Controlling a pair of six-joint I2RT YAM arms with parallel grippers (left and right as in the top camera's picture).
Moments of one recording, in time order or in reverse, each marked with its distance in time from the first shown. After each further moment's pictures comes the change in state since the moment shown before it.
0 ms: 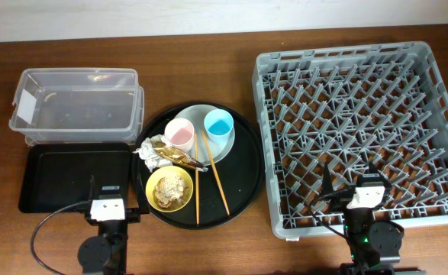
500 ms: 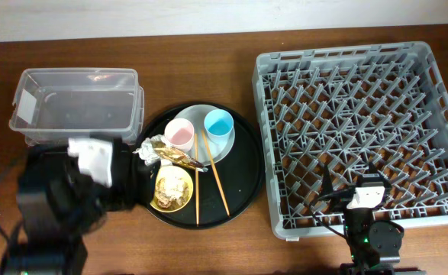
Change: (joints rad) left arm -0.004 0.741 1.044 -0.797 0.449 -0.075; right arm 0.000 0.001 0.000 0.000 0.000 0.000
